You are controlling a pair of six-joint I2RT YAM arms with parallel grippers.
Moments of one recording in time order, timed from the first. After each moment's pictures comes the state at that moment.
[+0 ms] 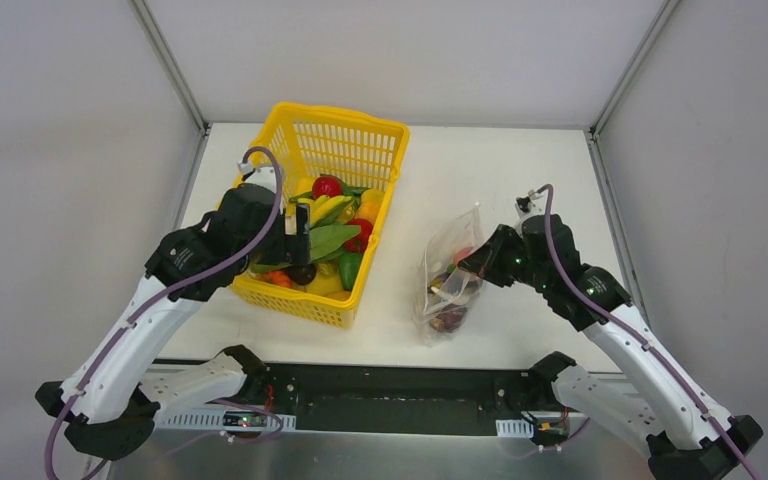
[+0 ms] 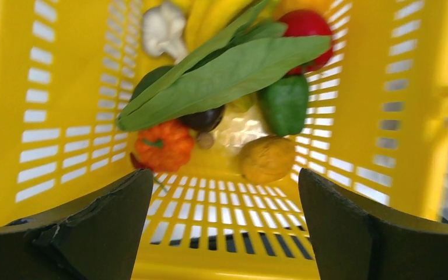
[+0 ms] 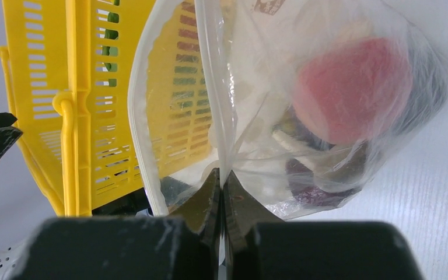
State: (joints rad) left arm -0.69 0.95 1.33 -1.11 -0.37 -0.42; right arm 0.59 0.80 0.87 -0.68 -0.12 0.88
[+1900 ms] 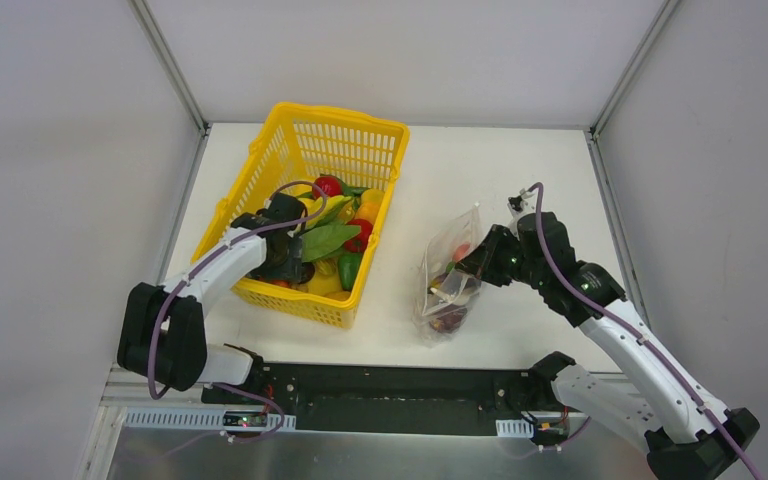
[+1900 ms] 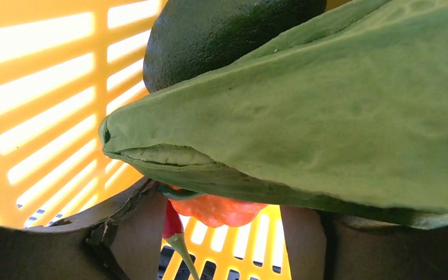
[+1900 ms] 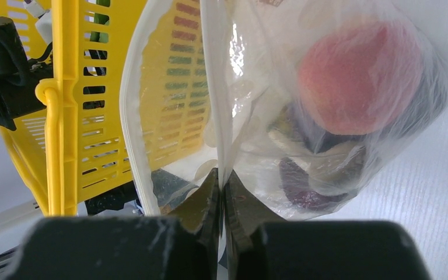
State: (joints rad) left arm -0.33 1.37 0.88 -0.85 -0.28 -0.32; right arm 0.59 0.84 0.87 -0.67 -0.15 0.82
